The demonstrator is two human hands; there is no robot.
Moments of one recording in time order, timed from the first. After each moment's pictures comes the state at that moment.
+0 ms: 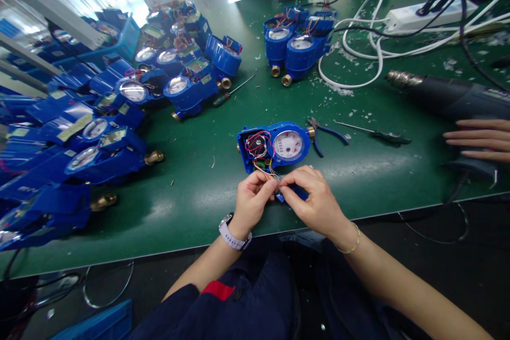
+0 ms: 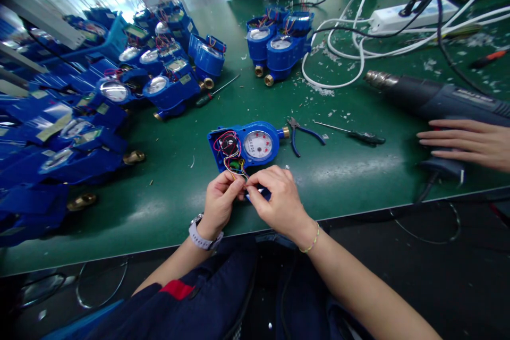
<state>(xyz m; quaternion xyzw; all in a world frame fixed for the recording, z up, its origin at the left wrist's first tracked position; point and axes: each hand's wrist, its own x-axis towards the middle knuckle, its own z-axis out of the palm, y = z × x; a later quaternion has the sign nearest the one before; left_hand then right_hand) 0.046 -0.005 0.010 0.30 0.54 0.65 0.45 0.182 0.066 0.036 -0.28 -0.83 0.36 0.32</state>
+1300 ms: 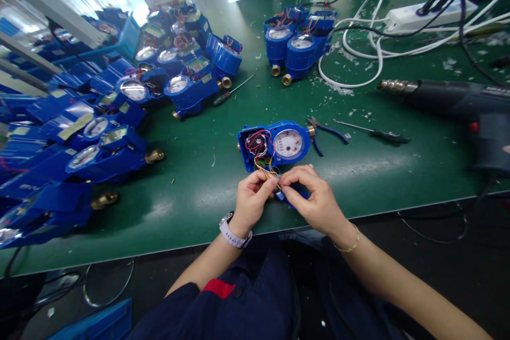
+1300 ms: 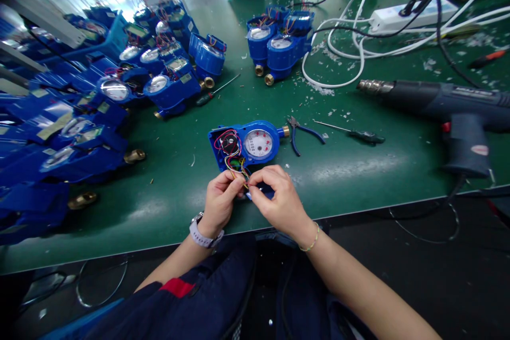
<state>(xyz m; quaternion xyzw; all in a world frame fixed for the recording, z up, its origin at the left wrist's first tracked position) 0.046 -0.007 0.008 0.31 0.53 0.65 0.44 0.183 0.063 0.033 -0.27 -0.79 0.43 0.35</state>
